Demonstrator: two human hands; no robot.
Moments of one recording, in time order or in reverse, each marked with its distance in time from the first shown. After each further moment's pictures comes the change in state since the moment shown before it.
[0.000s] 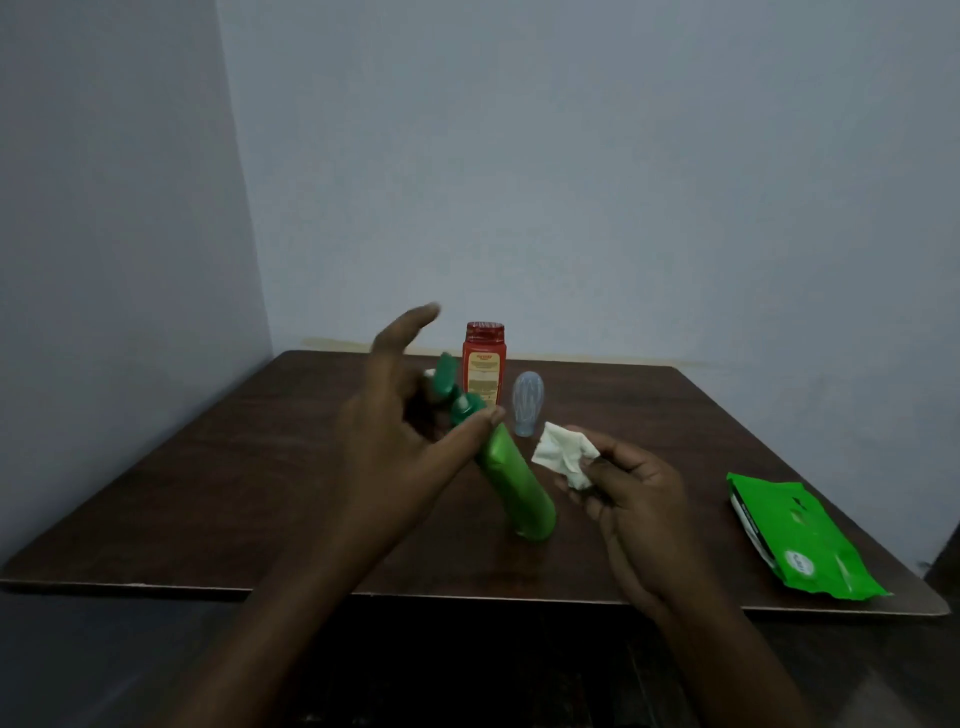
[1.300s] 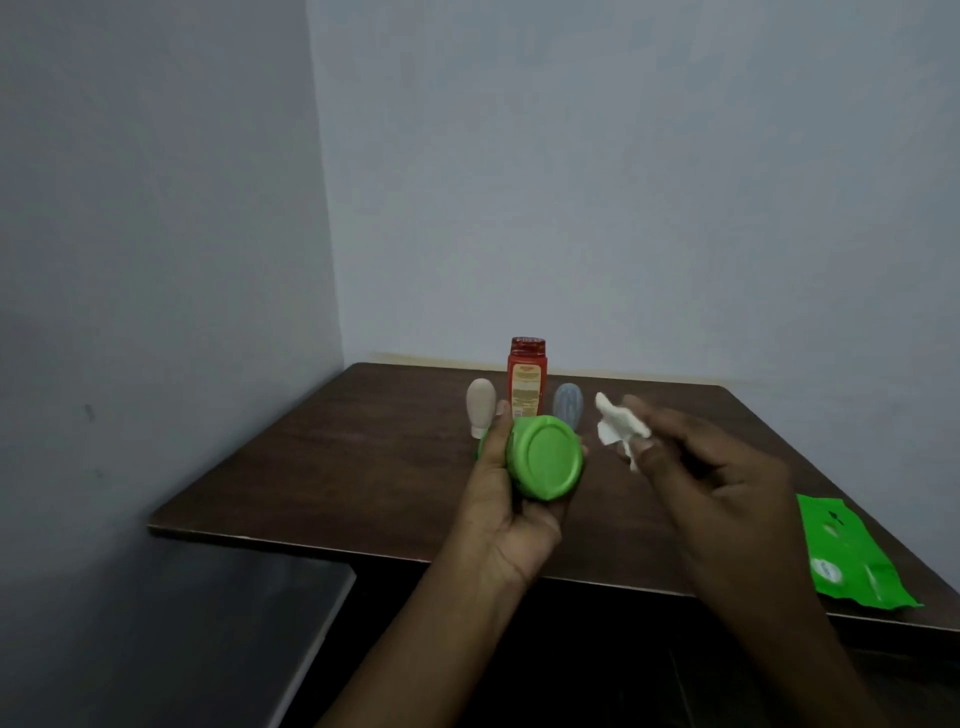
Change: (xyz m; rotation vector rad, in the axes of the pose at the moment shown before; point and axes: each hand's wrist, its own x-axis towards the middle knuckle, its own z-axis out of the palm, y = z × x) left_hand -0.013 0.034 0.080 -1.496 0.169 -0.971; right_hand -0.059 -0.091 -0.003 -0.547 -0.058 -0.628
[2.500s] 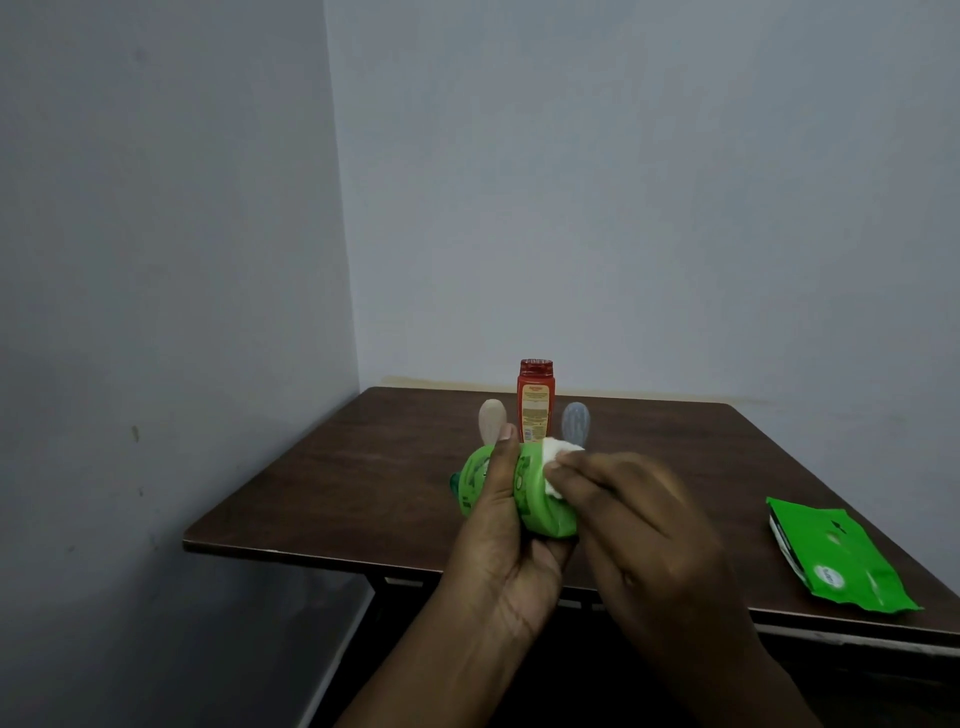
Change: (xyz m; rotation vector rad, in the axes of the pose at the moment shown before) left_hand -0.077 0.011 0.005 0.052 0.004 0.013; right_hand -0.038 -0.024 0.033 -0.523 -0.116 -0.667
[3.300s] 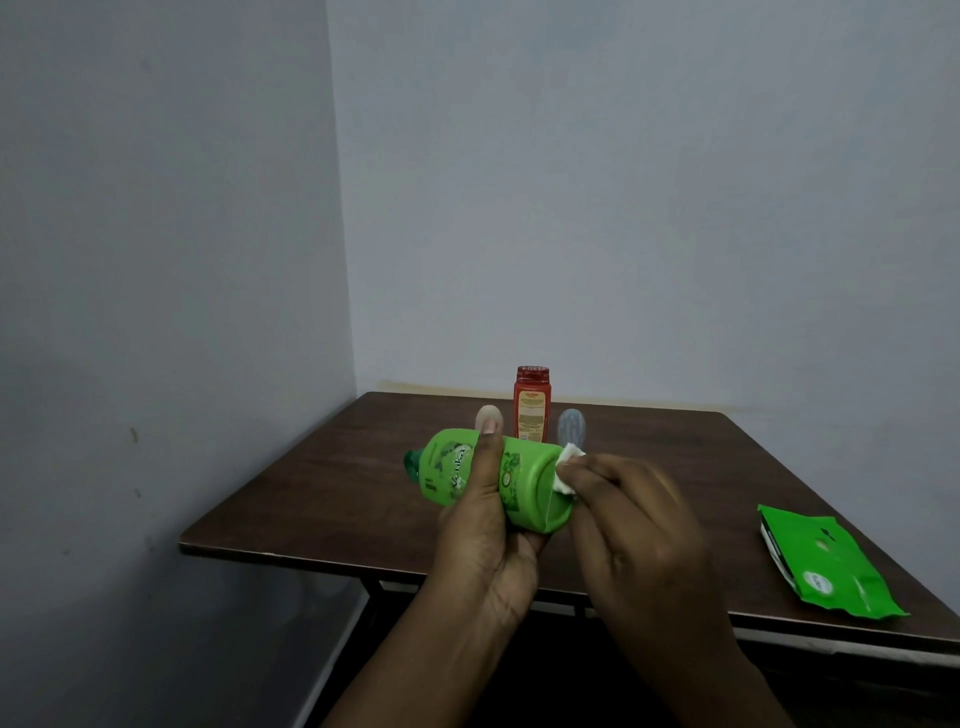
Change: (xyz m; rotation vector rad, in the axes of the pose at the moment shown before) left_hand 0.006 0.008 0.006 0.094 0.063 0.183; right_hand -0.001 -0.001 0.011 -0.035 0.078 0.164
